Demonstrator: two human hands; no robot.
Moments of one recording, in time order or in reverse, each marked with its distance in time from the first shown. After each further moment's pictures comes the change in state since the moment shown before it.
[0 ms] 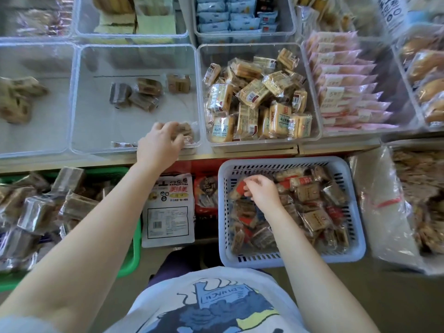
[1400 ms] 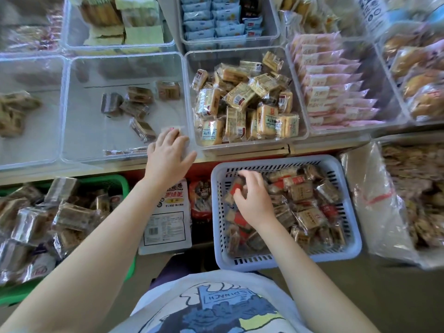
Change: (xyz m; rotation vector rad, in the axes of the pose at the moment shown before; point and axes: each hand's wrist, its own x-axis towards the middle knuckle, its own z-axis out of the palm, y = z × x) left_hand -0.024 0.025 0.023 0.105 0.041 0.219; right_hand -0.026 0.010 -0.004 -0.399 0.082 -0.503
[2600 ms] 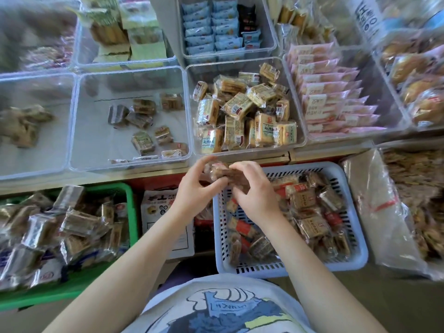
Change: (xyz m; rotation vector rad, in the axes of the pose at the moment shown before) left_hand -0.054 0.069 0.007 -0.789 -0.050 -0.061; right_hand 0.006 -0.034 -0.041 0.106 0.128 -0.315
